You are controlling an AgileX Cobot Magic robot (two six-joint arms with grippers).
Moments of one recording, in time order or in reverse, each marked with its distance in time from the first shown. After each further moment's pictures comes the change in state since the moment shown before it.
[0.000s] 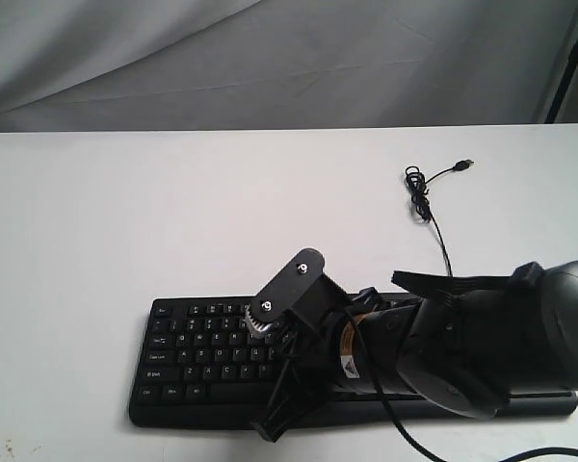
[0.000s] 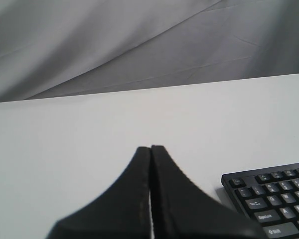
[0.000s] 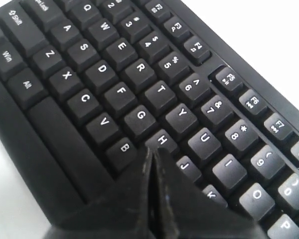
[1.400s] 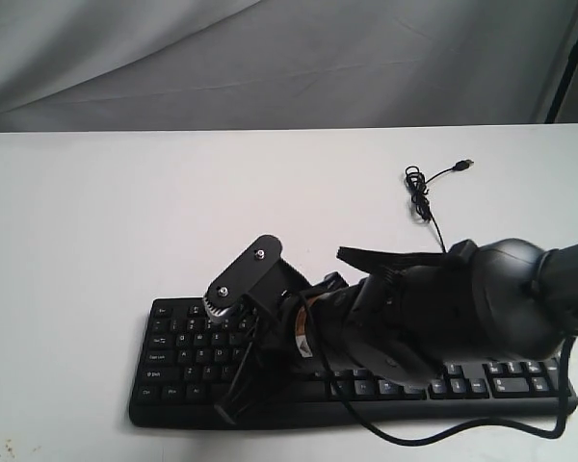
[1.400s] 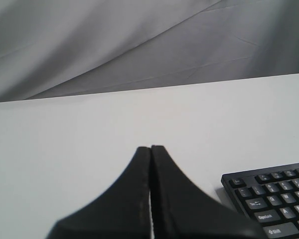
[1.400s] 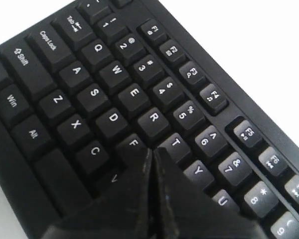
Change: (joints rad) left arm 0.000 0.000 0.000 0.000 0.000 0.000; right arm 0.034 0.077 -0.155 0.000 0.105 -0.002
